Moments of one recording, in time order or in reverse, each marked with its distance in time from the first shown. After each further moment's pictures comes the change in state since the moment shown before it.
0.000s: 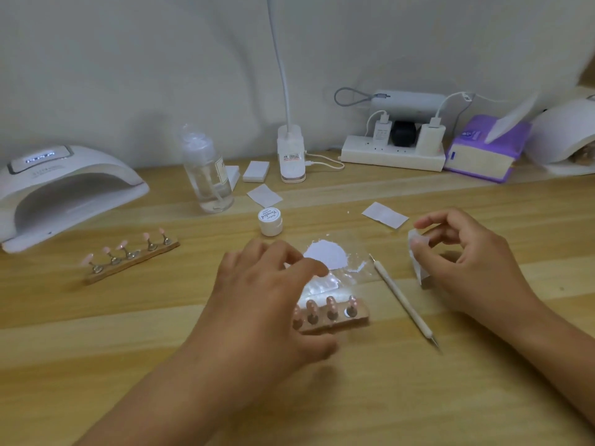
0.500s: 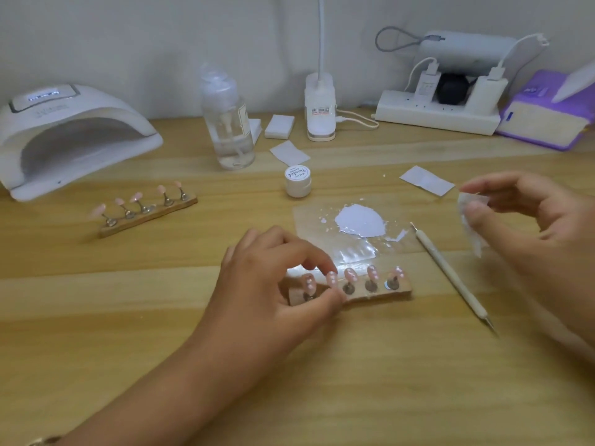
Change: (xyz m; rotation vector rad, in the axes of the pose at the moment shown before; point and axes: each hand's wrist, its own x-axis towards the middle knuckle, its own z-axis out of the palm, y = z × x) left_hand -0.023 -0.023 0.026 -0.519 0.186 -0.133; right_hand -0.004 0.007 0.002 0.010 0.032 -0.128
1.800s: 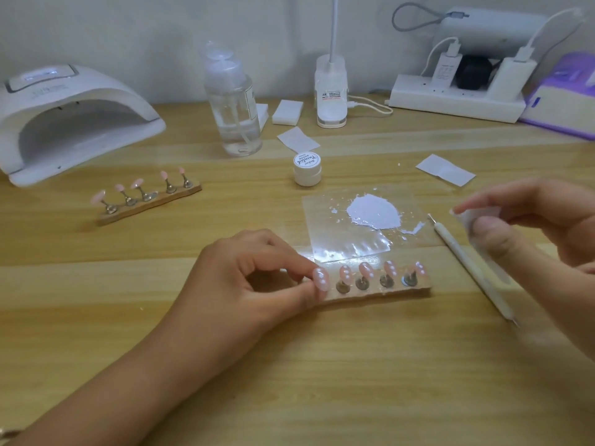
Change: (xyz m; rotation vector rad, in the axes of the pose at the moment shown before) left_hand -0.004 -0.016 -0.018 -0.285 -0.037 -0.080; right_hand -0.017 -0.045 -0.001 0.018 -0.252 -0.034
